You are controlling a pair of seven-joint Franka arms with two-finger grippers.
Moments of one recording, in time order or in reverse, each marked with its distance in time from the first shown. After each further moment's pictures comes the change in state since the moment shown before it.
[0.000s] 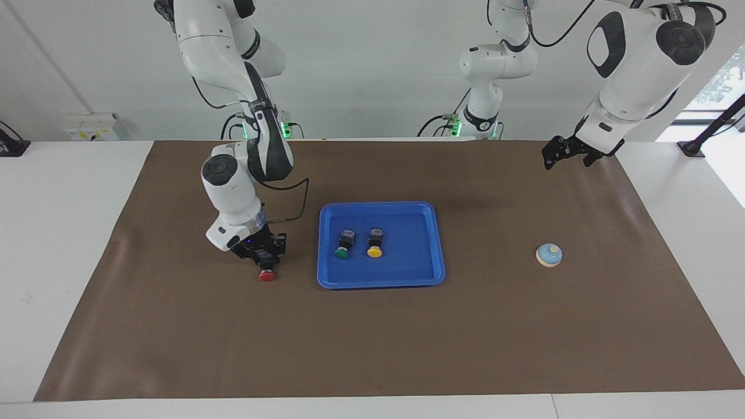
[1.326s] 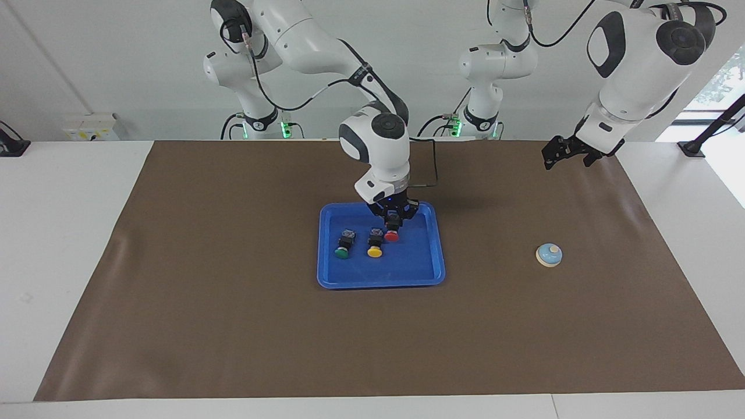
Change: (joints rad) left arm 0.000 0.000 0.000 0.000 0.000 0.000 0.000; right arm 0.549 0.138 0.018 0.301 -0.043 -0.140 0.836
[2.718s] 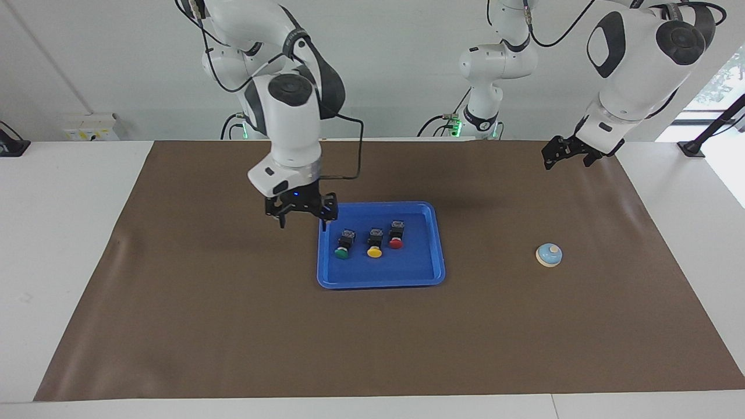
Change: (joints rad) left arm 0.000 0.000 0.000 0.000 0.000 0.000 0.000; right arm -0.365 -0.251 -0.020 0.101 -0.117 -0.362 -0.488
